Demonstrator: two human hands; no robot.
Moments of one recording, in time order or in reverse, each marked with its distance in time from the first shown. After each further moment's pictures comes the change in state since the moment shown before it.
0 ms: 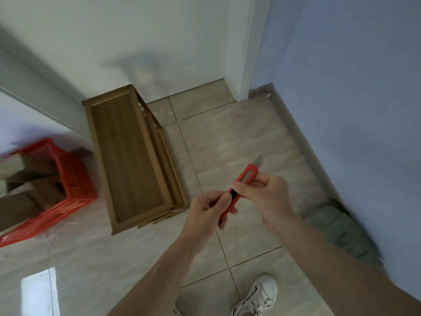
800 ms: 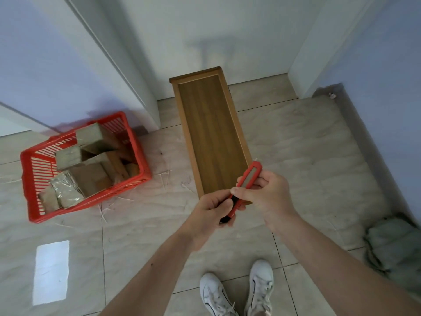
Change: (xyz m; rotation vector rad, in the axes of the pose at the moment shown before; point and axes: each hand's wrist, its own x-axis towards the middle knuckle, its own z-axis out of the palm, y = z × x) left_hand -0.062 -0.038 -0.280 -0.079 -0.188 -0.006; right_hand -0.070 0.034 0.266 -0.117 -0.154 0.012
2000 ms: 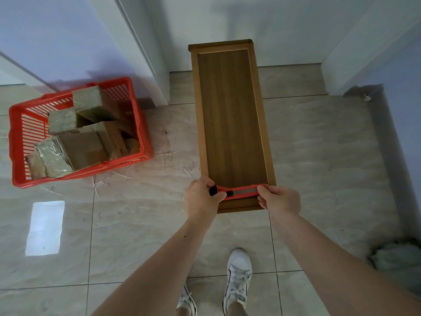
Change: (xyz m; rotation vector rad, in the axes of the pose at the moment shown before) left_hand 0.075 -0.074 -0.037 0.594 0.754 -0.315; right_hand 0.097 0.095 0.008 -0.209 0.336 0.293
